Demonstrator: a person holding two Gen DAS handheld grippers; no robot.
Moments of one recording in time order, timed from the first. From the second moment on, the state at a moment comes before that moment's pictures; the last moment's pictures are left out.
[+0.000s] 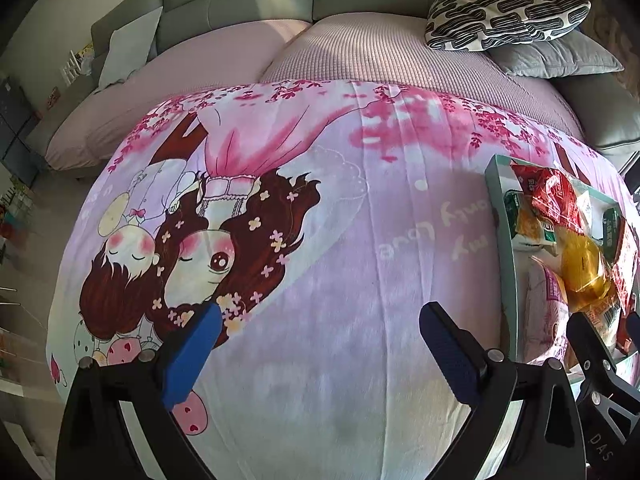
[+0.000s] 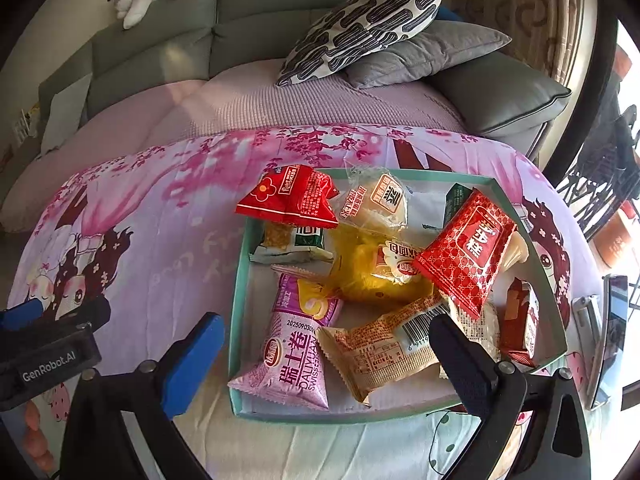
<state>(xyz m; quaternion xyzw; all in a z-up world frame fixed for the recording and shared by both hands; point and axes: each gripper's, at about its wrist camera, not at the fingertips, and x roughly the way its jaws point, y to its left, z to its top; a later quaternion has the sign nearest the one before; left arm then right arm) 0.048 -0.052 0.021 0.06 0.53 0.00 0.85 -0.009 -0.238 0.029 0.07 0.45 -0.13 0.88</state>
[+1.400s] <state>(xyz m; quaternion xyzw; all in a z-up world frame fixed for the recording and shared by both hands) 0.001 -0.022 -0.004 0.04 0.56 -0.04 0.83 -0.048 -0.232 0.004 0.08 0.48 -0.13 0.86</state>
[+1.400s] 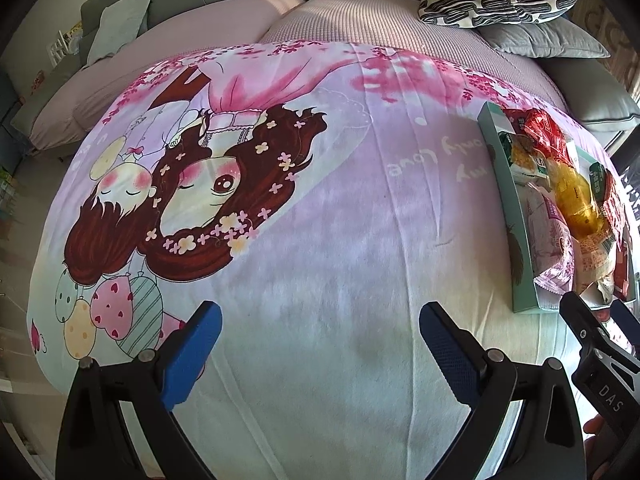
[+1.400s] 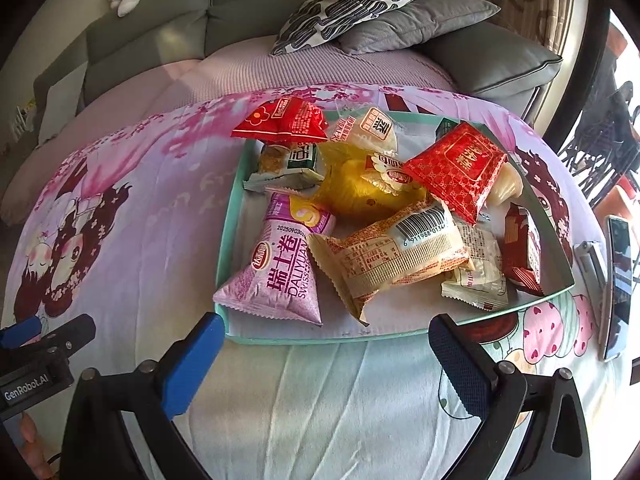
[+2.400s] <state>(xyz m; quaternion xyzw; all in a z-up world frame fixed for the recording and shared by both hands) 0.007 -0.029 -0.008 0.03 0.57 -0.05 0.82 -0.044 -0.232 -0.004 0.08 0.50 -0.13 0.85</state>
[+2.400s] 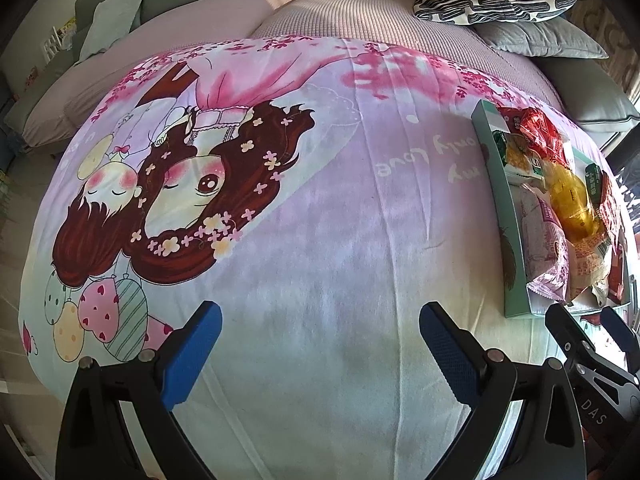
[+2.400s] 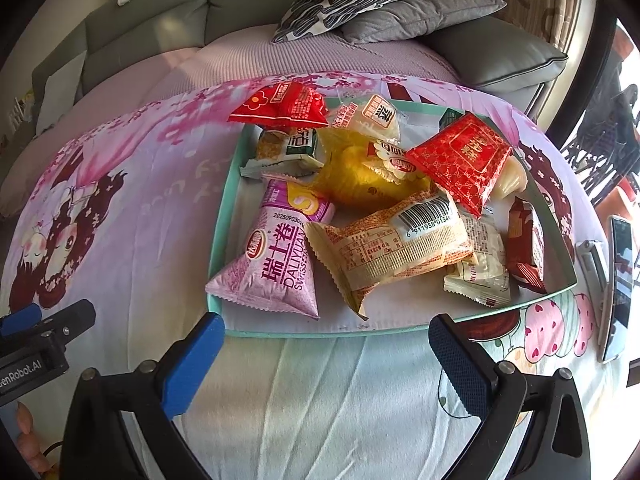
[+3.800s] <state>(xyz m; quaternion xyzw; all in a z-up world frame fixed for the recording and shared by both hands) 0.007 -0.030 -0.008 0.02 0.57 -0.05 0.82 -0.044 -0.229 -0.006 0.07 0.51 -0.13 0.85</state>
